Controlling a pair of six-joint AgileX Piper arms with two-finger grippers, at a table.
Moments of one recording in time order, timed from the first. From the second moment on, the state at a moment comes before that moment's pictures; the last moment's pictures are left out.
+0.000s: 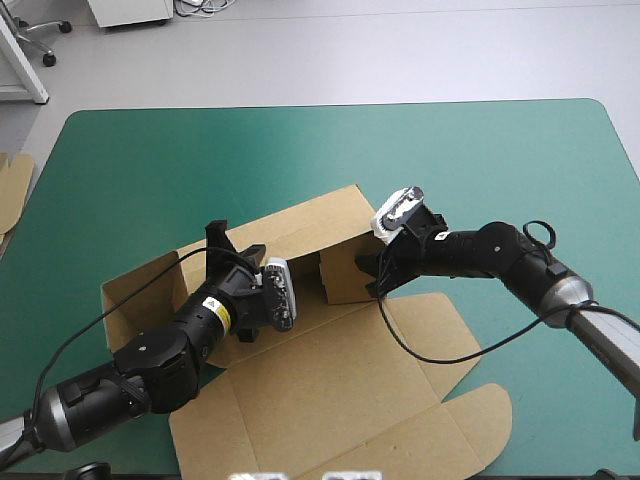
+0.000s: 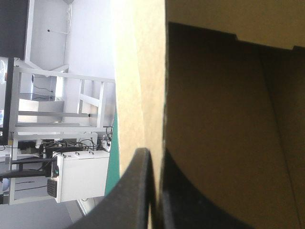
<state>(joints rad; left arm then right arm) -1.00 1.13 -0.78 1.10 0.61 -0.08 0.43 1.44 -1.00 0.86 0.53 -1.05</state>
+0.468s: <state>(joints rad) -1.00 1.13 -0.78 1.11 0.62 -0.11 0.57 1.44 -0.90 0.86 0.20 -1.01</state>
